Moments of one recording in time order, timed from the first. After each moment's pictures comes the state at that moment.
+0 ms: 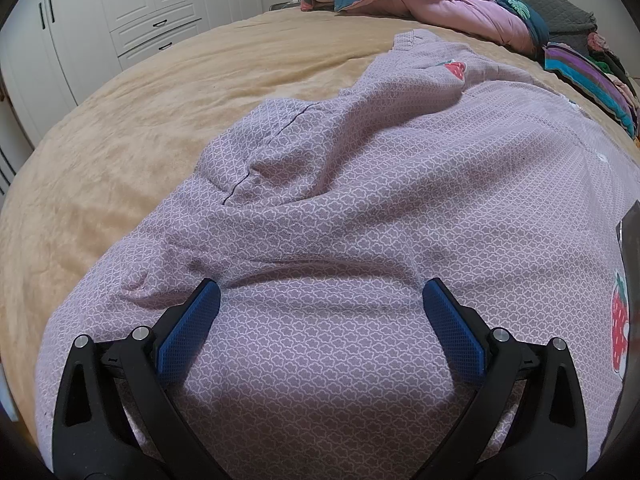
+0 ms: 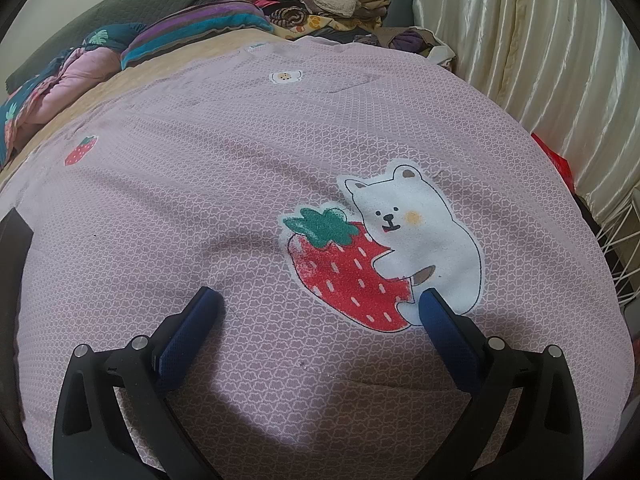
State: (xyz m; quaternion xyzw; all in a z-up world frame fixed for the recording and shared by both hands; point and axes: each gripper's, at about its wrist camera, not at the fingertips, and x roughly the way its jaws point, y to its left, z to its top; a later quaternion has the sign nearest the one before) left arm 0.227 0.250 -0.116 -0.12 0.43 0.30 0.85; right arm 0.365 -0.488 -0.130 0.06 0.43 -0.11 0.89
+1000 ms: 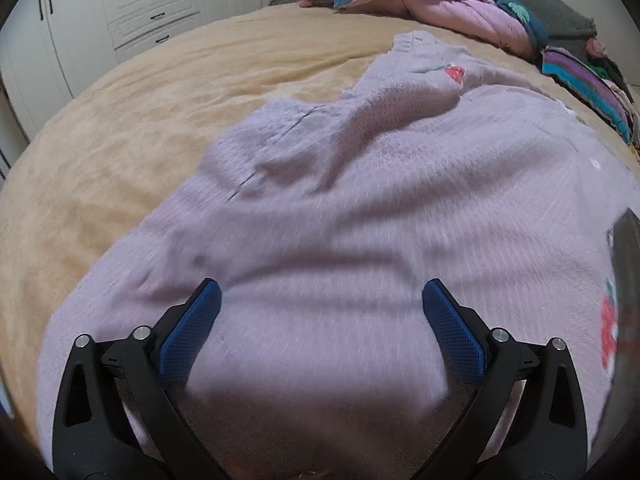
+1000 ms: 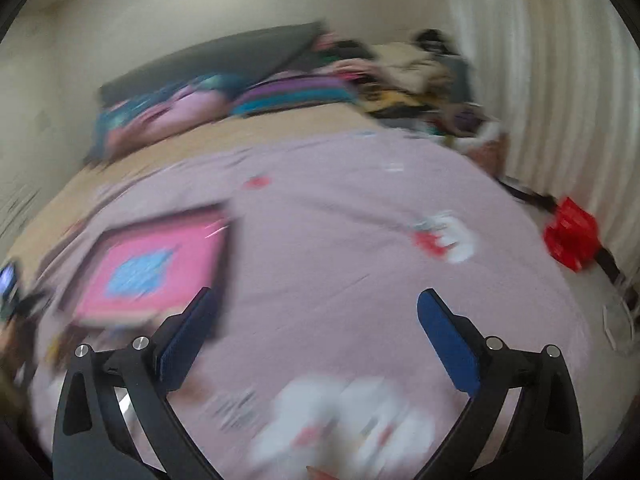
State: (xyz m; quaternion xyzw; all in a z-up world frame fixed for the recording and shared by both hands) left arm 0.216 0.251 -0.098 -0.13 0.44 0.28 0.84; right arm 0.152 -0.367 0.003 0.03 0.32 0.04 0.95
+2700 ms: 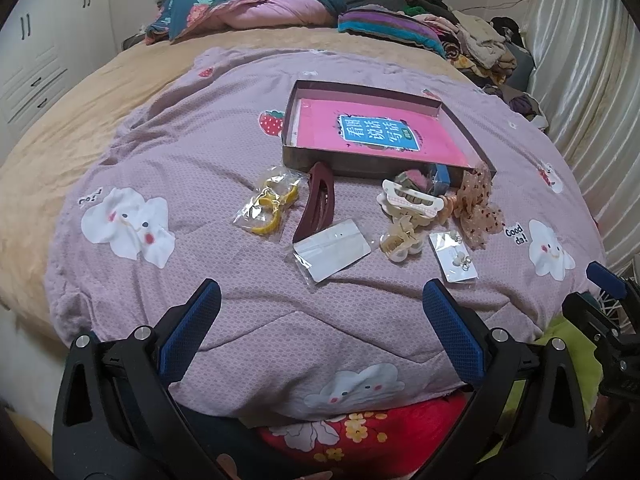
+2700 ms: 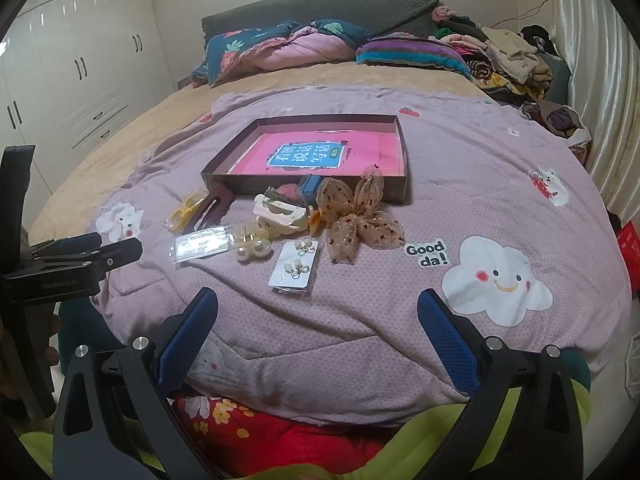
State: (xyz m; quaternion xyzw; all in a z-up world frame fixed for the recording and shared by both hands) left arm -0.001 -0.001 -0.001 -0.06 0.44 0.02 0.90; right arm 0.030 -0.252 -0.010 -0.02 0.39 0.18 0.90
